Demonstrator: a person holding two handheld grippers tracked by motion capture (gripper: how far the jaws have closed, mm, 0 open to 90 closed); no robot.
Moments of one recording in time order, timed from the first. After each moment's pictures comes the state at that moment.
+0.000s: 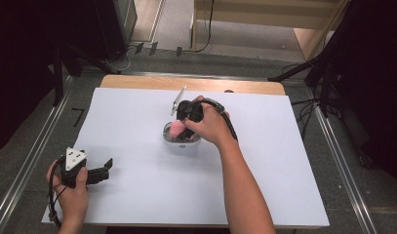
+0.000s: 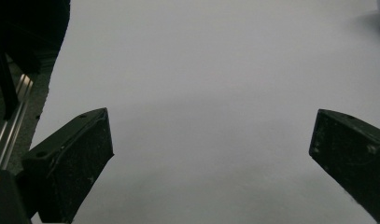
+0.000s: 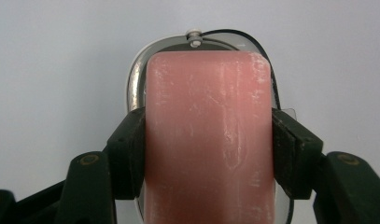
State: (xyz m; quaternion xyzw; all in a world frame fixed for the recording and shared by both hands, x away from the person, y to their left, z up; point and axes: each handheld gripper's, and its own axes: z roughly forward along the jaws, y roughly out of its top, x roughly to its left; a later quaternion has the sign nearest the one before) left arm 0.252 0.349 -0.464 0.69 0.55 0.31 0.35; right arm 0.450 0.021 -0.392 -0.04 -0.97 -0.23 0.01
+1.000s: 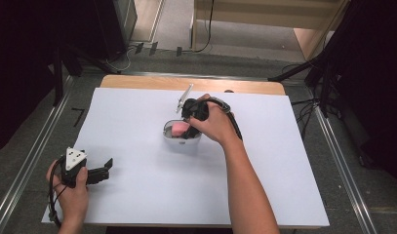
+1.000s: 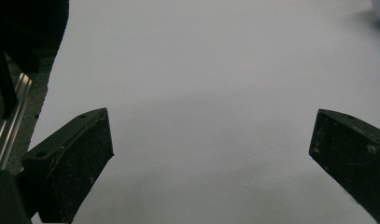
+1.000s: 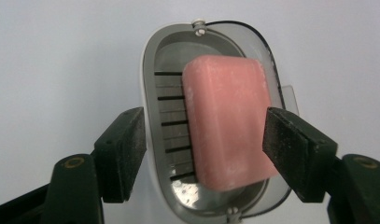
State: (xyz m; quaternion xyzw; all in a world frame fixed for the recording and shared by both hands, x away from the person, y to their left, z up) left arm 0.253 0.349 -0.464 0.69 0.55 0.31 0.35; right arm 0.450 0.003 -0.386 -0.06 -0.97 -0.25 0.01
